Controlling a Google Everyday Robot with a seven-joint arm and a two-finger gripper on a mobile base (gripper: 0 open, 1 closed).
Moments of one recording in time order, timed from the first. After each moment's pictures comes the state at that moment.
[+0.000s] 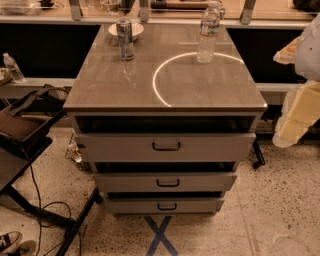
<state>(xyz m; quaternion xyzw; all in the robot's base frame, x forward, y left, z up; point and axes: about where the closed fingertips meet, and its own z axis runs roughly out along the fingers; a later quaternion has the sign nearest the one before) 0.438 -0.215 0.983 -0.60 0.78 -0.04 0.17</state>
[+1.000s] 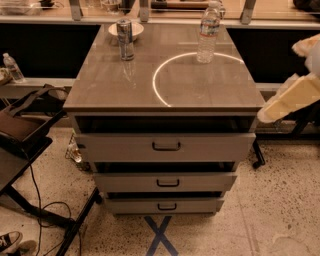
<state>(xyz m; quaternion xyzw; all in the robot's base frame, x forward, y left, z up) 0.494 -0.244 0.980 -0.47 0.81 -0.01 0.34</state>
